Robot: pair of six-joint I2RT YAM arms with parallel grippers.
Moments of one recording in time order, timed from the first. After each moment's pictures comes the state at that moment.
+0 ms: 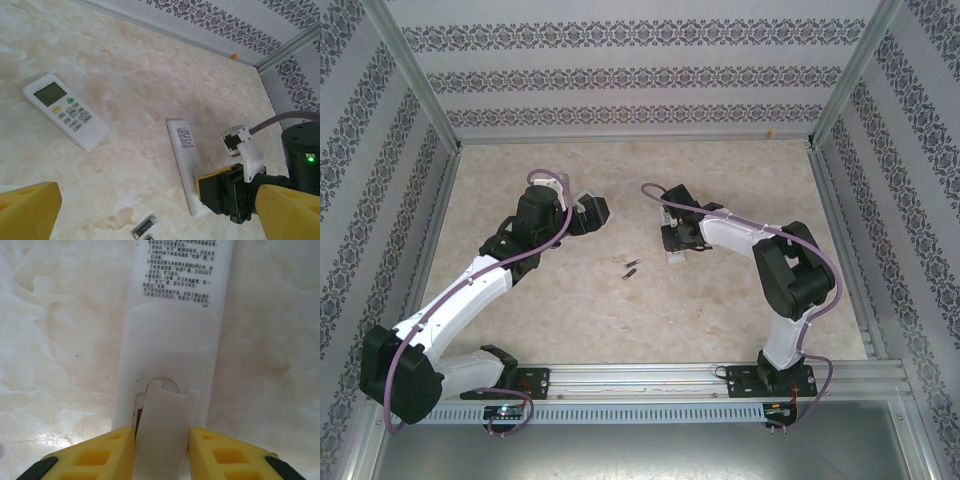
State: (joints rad) left arm -0.44 1.18 0.91 -0.23 0.04 -0.61; right arm 0.52 1.84 1.17 -0.49 0.05 0.31
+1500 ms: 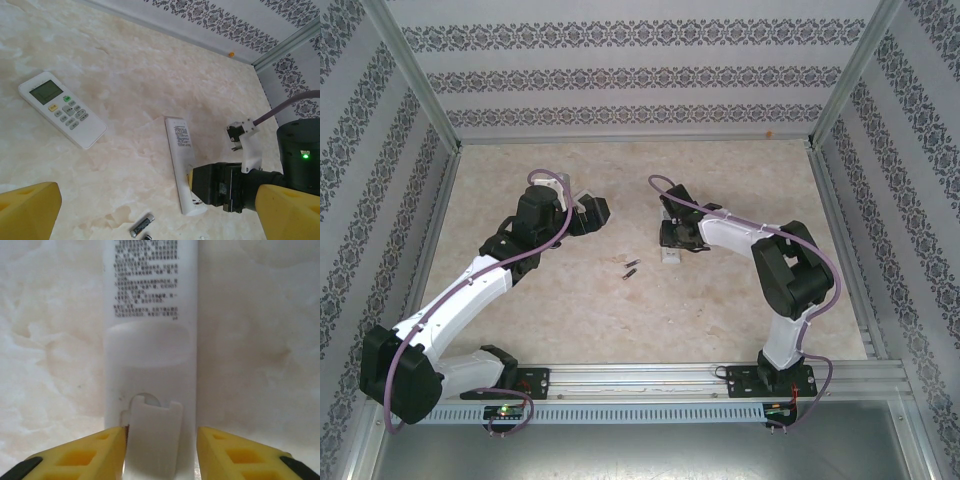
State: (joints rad) left arm -0.44 1.18 0.91 -0.23 0.05 -0.61; right arm 0.52 1.85 1.17 -0.46 0.07 0.56
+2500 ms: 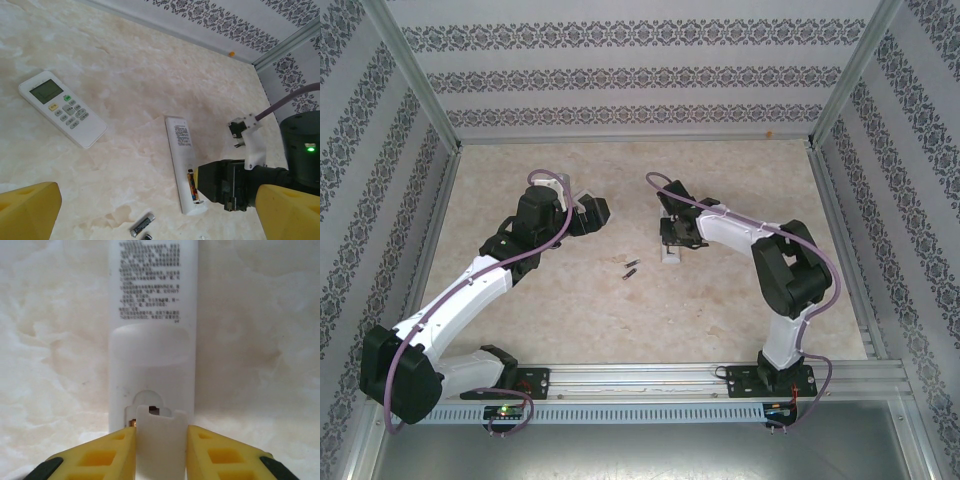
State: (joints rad) left arm -0.44 1.18 0.91 -0.23 0.05 -0.61; right arm 0.53 1.84 1.23 -0.54 0.08 0.55
